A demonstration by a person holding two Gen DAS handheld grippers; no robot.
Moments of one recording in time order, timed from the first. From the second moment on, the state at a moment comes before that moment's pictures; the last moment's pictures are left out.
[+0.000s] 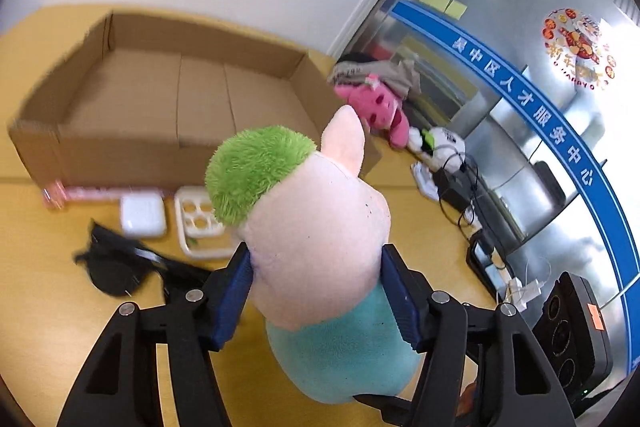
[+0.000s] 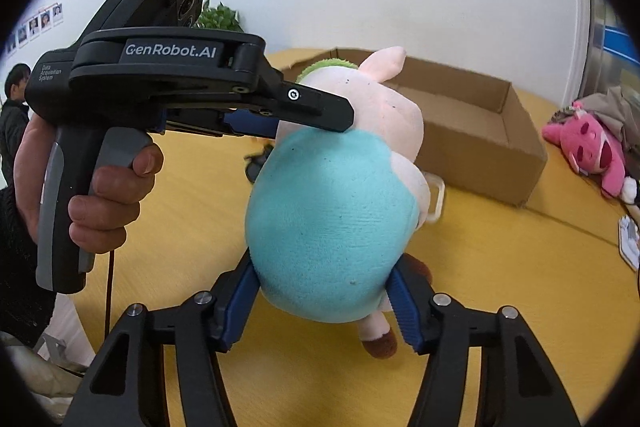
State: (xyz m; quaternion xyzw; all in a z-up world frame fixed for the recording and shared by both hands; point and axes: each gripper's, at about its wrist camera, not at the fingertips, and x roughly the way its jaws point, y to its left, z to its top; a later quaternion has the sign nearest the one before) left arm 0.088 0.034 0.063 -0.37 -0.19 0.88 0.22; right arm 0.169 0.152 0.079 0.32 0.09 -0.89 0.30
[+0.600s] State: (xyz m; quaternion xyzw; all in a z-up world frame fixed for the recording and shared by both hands) left arm 0.044 -0.017 0.267 -0.21 -0.08 0.95 0.19; right arm 0.097 0.112 0.245 0.15 0.07 -0.93 0.33
